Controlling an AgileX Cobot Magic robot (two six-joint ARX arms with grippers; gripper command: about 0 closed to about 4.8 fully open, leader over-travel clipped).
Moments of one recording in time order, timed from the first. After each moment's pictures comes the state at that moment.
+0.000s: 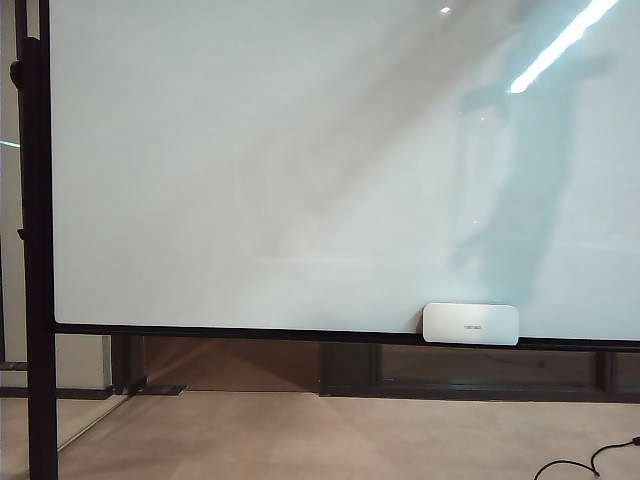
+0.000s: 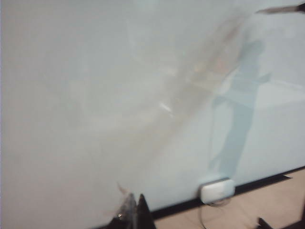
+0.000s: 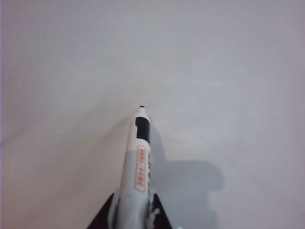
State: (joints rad) left arm -0.52 0.40 0.88 -0.34 -0.07 0.10; right arm -0.11 1.68 2.22 -0.52 -0.44 0.06
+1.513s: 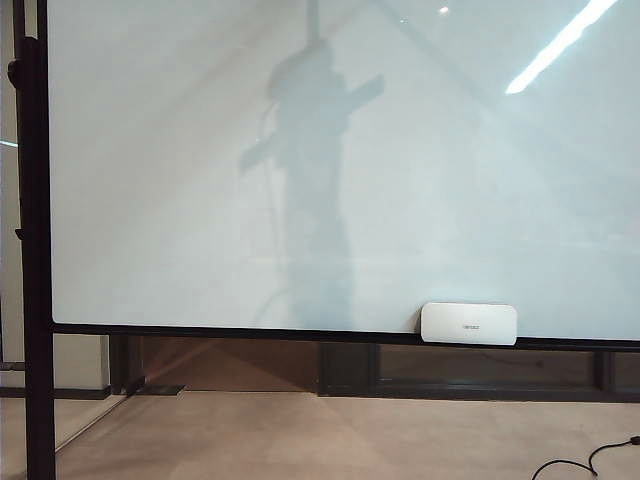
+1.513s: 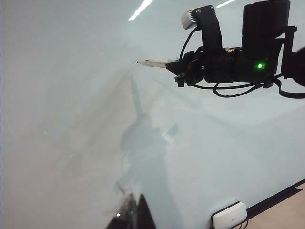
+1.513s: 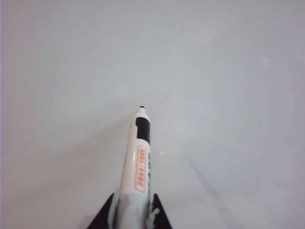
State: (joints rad) left arm -0.52 0.39 0.88 -0.21 0.01 0.26; right arm 0.56 1.86 2.07 0.03 0.22 -0.19
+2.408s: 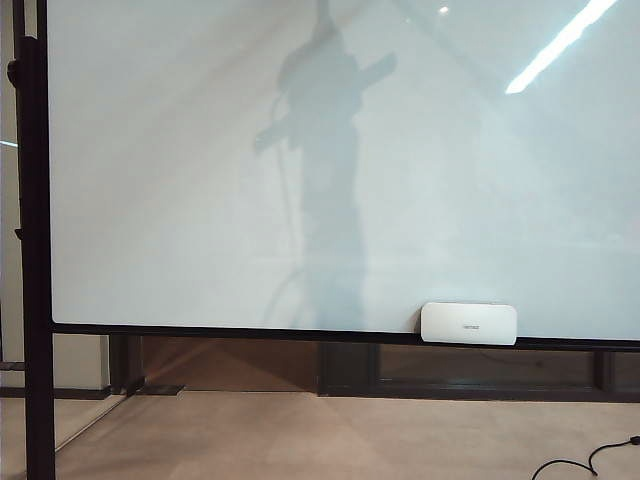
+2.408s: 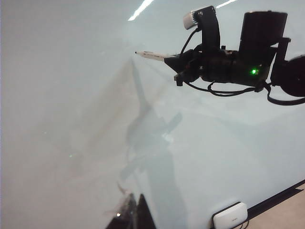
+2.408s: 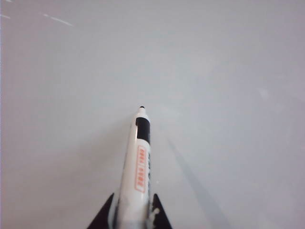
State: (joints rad) left arm -0.52 0.39 0.88 -0.21 0.01 0.26; right arm 0.51 1.91 2.08 0.19 0.14 -0.23
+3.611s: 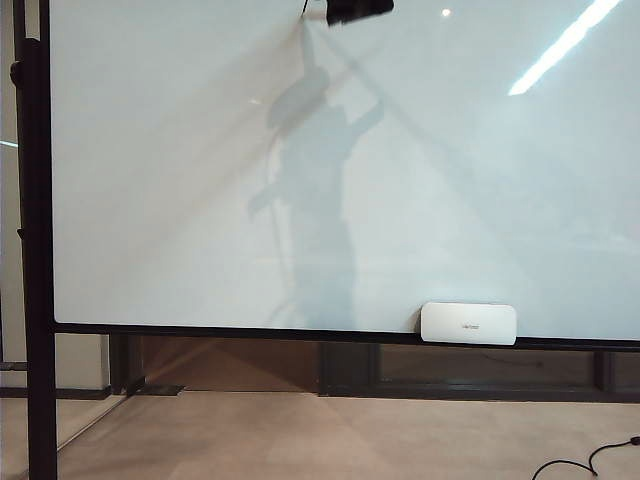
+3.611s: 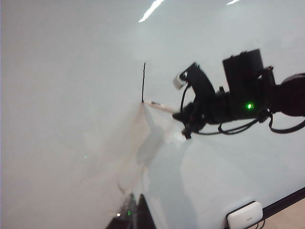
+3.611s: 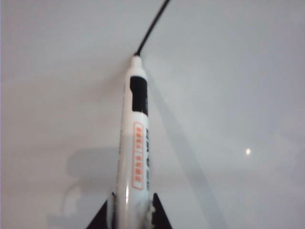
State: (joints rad) left arm -0.52 0.39 0.88 -0.20 -0.03 0.30; right arm 0.51 2.01 2.08 -0.11 0.18 -0.24
